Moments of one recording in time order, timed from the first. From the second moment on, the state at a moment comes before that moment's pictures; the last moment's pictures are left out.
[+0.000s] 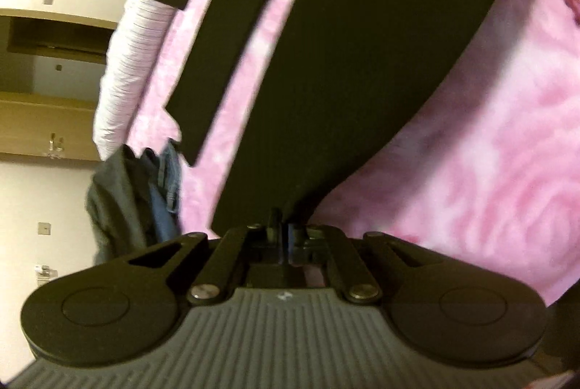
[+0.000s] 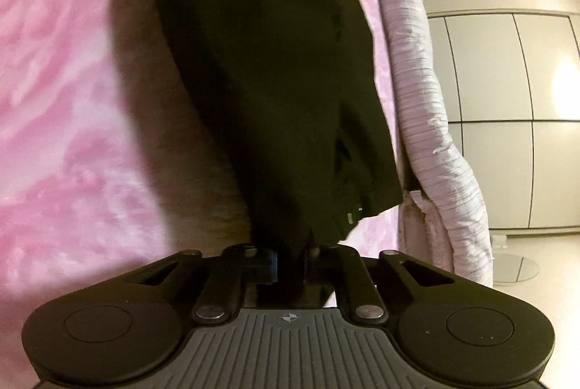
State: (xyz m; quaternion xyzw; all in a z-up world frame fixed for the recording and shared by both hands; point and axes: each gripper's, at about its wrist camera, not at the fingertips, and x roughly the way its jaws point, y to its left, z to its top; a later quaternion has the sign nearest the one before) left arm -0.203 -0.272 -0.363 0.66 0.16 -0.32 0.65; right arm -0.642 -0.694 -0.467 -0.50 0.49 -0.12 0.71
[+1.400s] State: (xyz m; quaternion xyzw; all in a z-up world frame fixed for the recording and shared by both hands) left arm 0.066 -0.524 -0.297 0.64 0.30 -0.41 0.58; right arm -0.372 -0.902 -0.334 -0.36 0.67 0.03 0.65
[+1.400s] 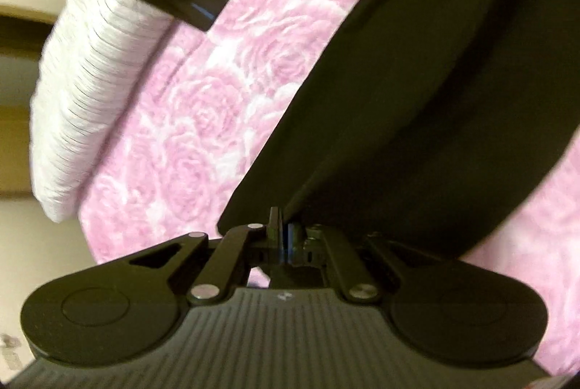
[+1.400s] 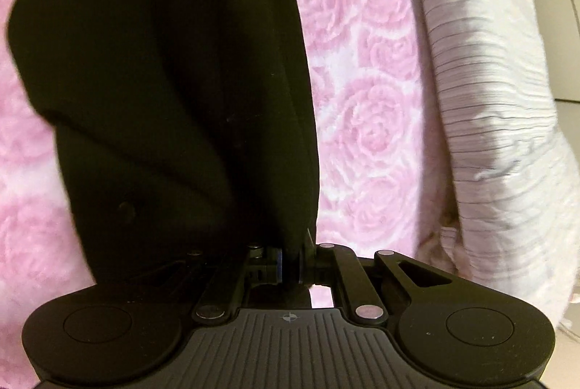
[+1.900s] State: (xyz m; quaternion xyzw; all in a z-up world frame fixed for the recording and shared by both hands) left arm 0.108 -0.593 -0.320 0.64 0.32 -0.39 0.58; right arm -0.340 -0.962 -0.376 -0.29 0.68 0.06 0.67
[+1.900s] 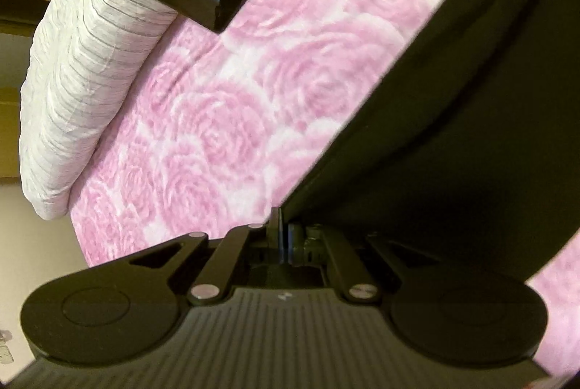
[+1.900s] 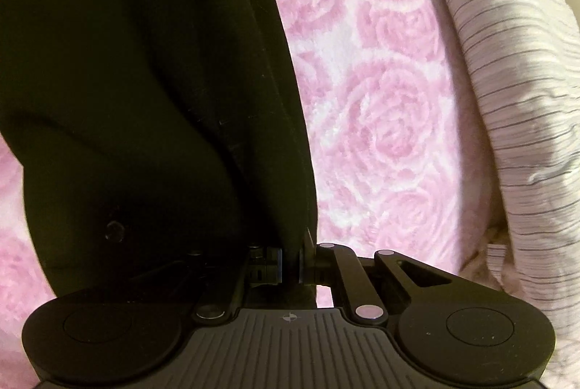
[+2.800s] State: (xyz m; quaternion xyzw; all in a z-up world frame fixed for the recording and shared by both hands) left arm 0.147 -0.444 -0.329 0.62 0.36 -0.29 0.63; right arm -0.304 -0.824 -0.326 -0.20 0.61 -0.11 0.76
